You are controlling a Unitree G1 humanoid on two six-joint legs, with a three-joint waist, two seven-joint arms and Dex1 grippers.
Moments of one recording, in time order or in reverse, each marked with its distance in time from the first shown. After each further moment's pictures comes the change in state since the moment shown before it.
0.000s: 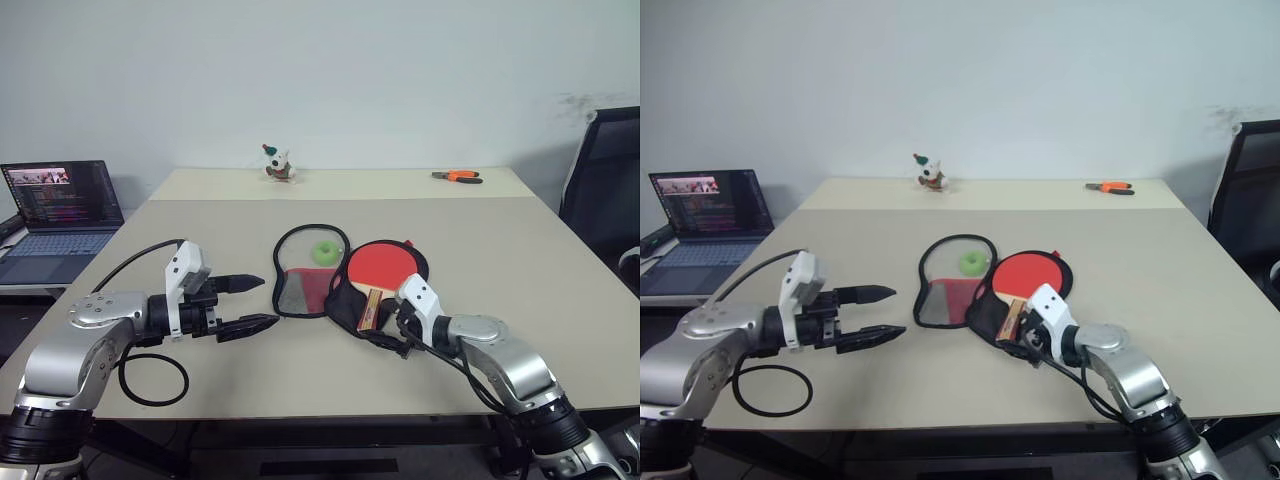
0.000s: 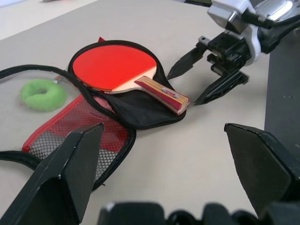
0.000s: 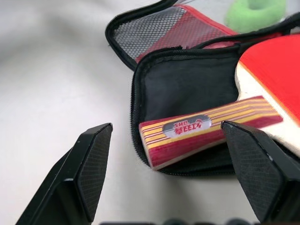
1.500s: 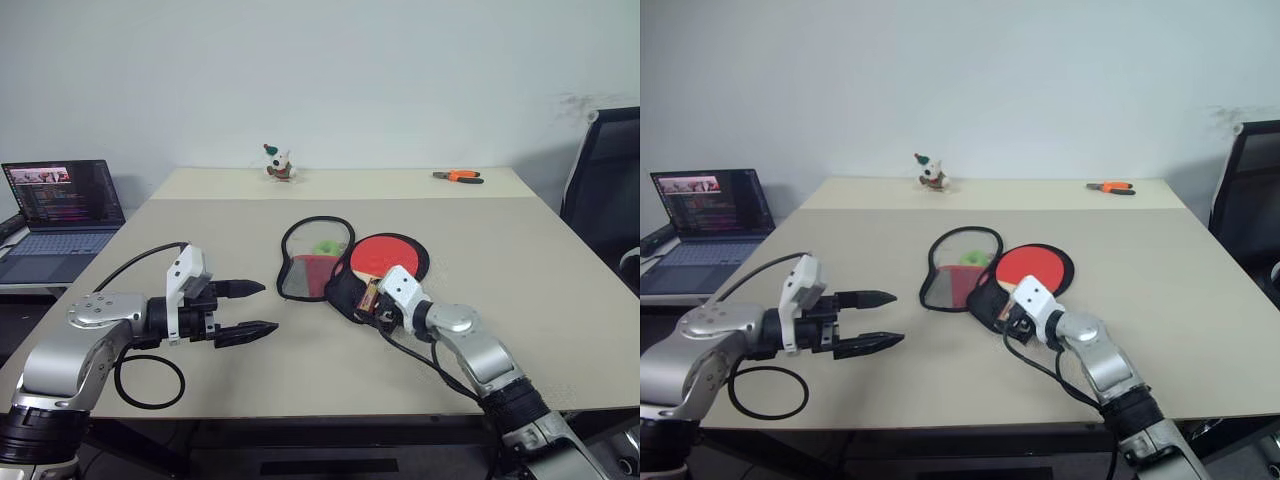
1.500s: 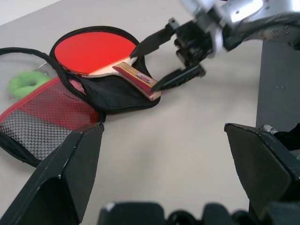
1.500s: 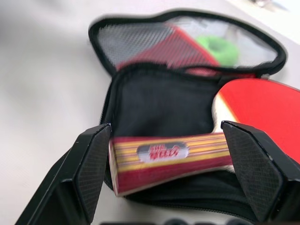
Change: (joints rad) left arm 0.006 0.018 -0.011 0.000 0.016 -0.001 -0.013; right arm -0.091 0.109 -0.032 0.186 -0.127 -0.234 -0.042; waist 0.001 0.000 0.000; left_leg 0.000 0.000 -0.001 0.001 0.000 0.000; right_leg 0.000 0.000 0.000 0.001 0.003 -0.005
